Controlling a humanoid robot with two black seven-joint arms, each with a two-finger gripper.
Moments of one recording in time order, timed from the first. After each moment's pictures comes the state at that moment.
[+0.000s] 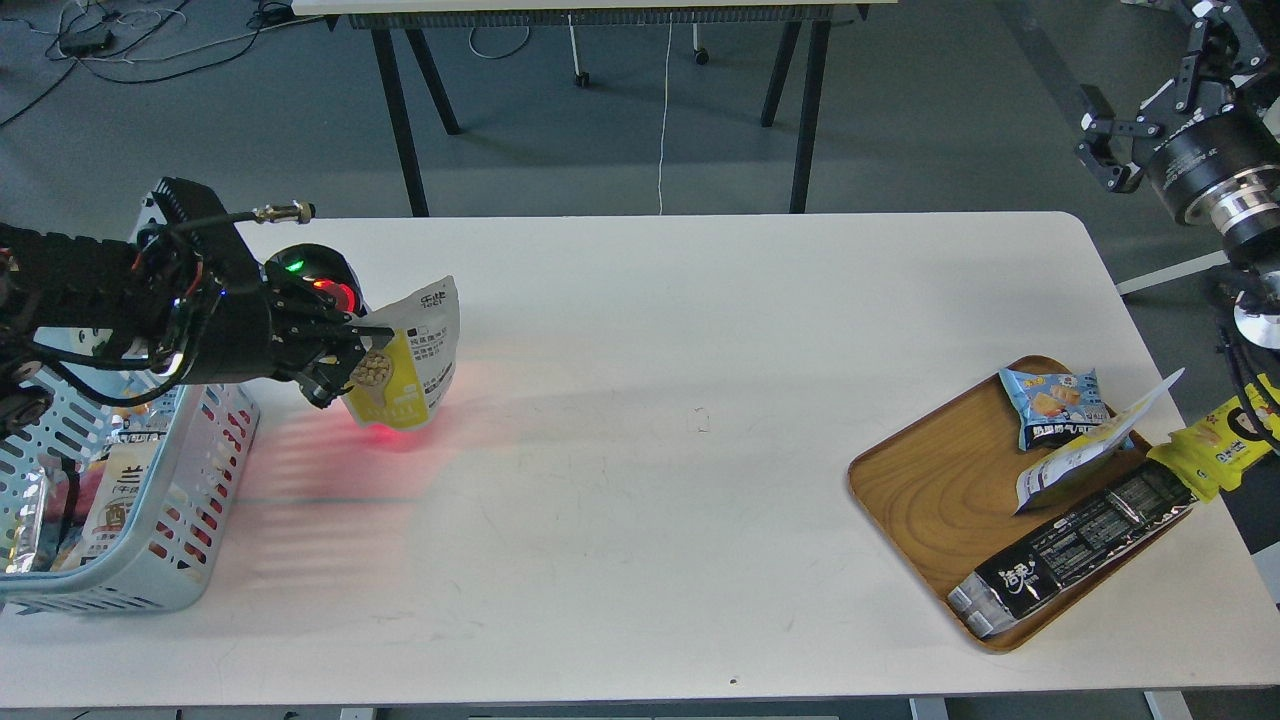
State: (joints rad) left arm -0.86 0.99 -0.50 -1.52 2.18 -0.43 -0.45; right arm 0.99 -0.57 0.26 0.52 0.19 0.47 0.49
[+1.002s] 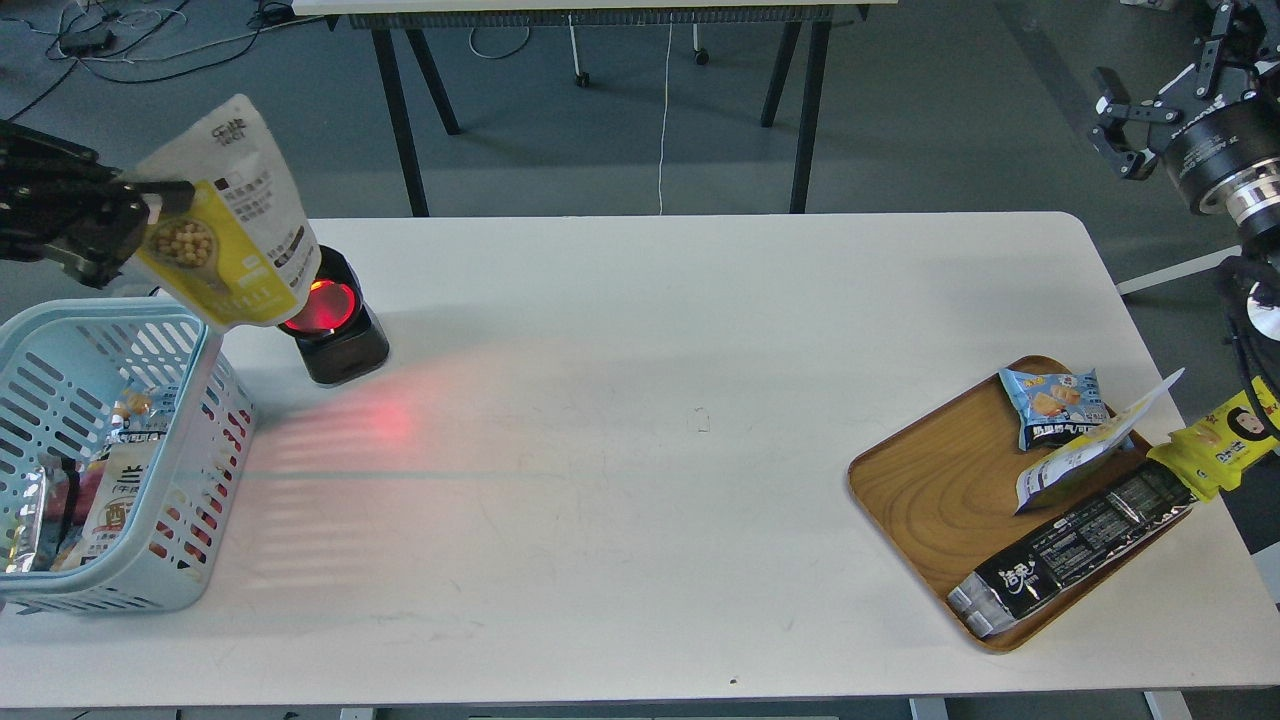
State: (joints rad) left arm -0.86 1.47 -0.66 -1.62 1.87 -0.41 -0.49; right arm 0.99 -0.58 0.30 0.52 0.19 0.49 0.49
